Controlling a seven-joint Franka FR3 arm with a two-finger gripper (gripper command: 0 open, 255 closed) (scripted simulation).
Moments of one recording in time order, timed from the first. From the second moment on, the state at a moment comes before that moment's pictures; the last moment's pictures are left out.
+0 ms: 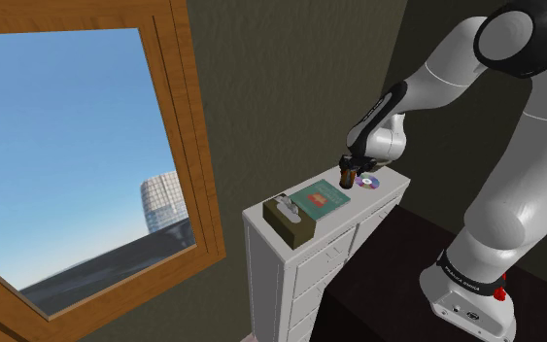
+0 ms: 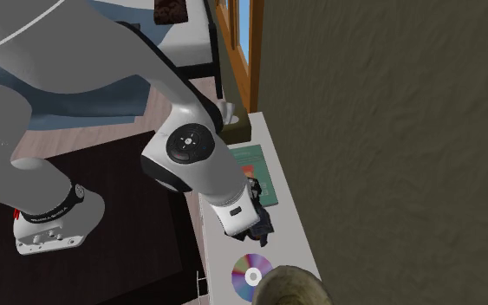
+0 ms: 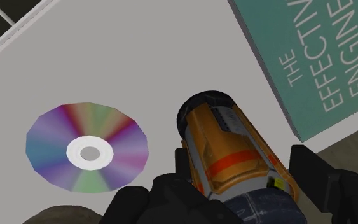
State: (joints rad) arm -0.30 0.17 -0.06 -2.62 0.49 3.08 -0.09
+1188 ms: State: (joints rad) arm -0.21 0.04 -0.20 -2.64 0.25 2.98 0.10
